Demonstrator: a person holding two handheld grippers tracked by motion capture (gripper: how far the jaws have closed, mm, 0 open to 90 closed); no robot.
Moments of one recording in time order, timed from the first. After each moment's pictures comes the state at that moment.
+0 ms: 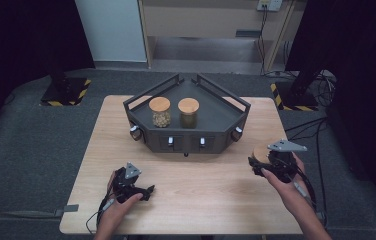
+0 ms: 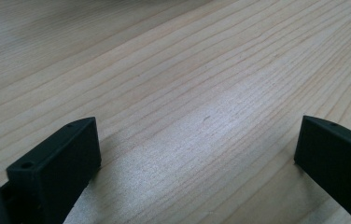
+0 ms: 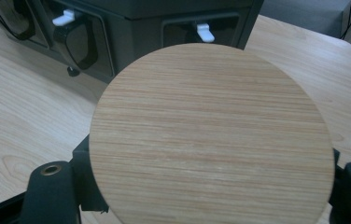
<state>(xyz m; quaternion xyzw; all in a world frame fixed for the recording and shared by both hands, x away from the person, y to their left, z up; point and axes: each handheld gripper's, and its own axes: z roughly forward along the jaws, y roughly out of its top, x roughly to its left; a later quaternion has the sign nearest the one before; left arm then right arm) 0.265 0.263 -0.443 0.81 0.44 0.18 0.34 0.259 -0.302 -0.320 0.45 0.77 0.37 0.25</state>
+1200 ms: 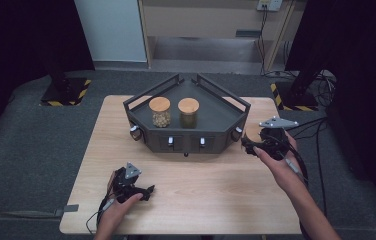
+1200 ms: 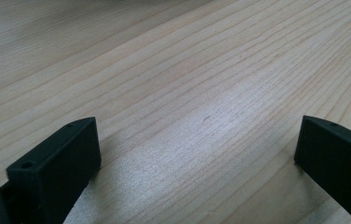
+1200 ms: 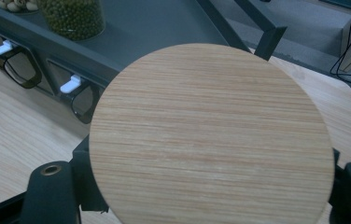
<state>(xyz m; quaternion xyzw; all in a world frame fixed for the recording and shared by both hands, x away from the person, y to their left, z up) 0.265 0.263 -0.443 0.81 0.44 0.18 0.34 0.300 -0.280 -0.284 0.44 0.78 0.37 0.26</state>
